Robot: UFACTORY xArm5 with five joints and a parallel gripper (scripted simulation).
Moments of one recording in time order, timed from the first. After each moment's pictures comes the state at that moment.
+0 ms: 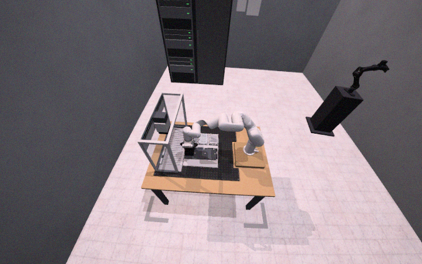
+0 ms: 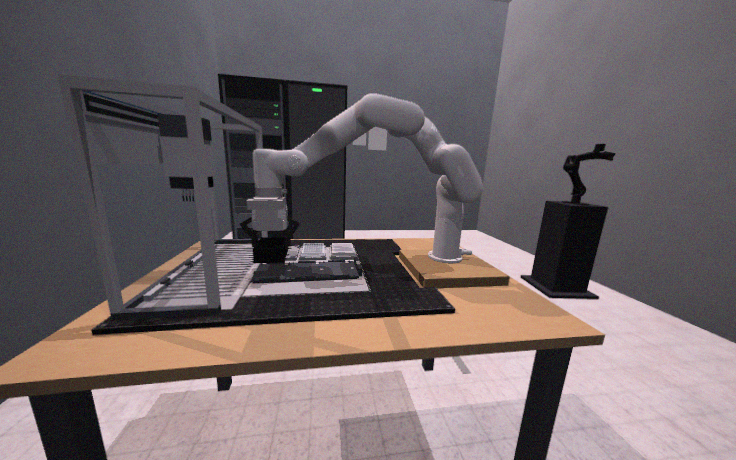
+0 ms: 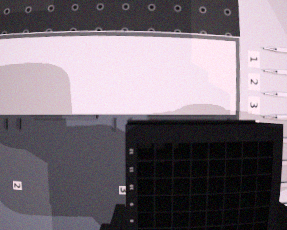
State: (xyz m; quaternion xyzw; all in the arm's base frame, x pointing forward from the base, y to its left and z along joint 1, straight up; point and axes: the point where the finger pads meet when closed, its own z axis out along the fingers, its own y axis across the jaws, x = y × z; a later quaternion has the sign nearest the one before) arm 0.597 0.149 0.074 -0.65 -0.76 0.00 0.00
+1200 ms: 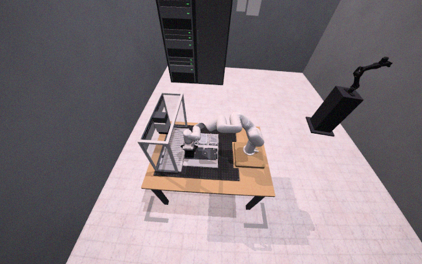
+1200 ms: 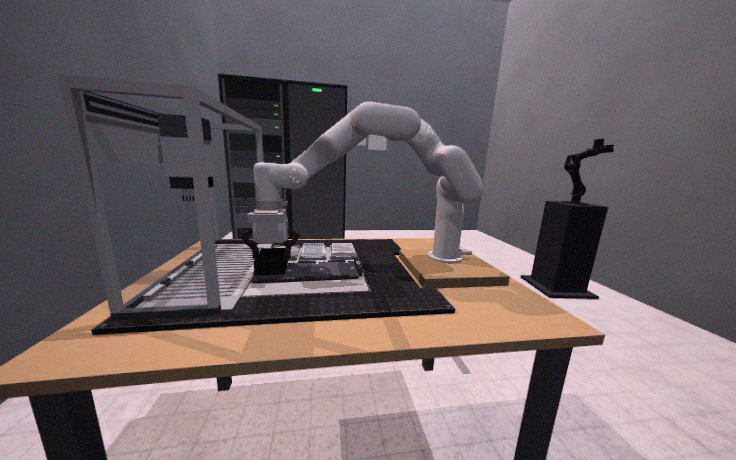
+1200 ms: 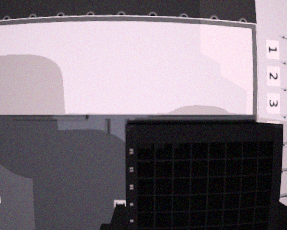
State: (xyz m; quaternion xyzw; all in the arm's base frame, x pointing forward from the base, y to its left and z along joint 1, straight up) arm 0.597 0.149 0.036 -0.65 -0.76 0.00 0.00
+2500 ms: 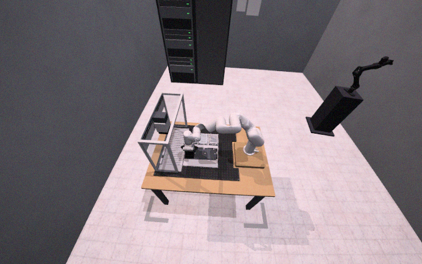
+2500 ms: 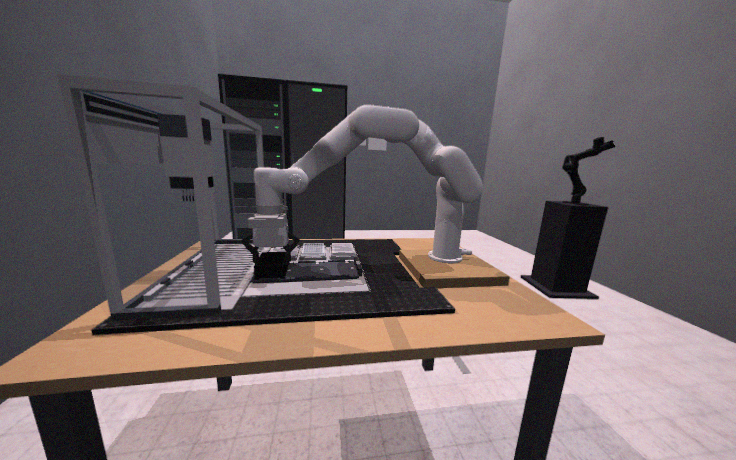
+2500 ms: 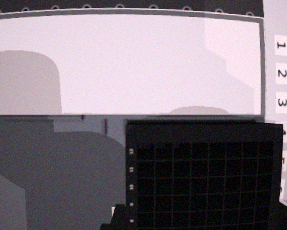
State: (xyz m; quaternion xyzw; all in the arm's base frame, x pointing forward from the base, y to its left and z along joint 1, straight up) arm 0.597 0.149 0.023 -0.65 -0.76 0.00 0.00
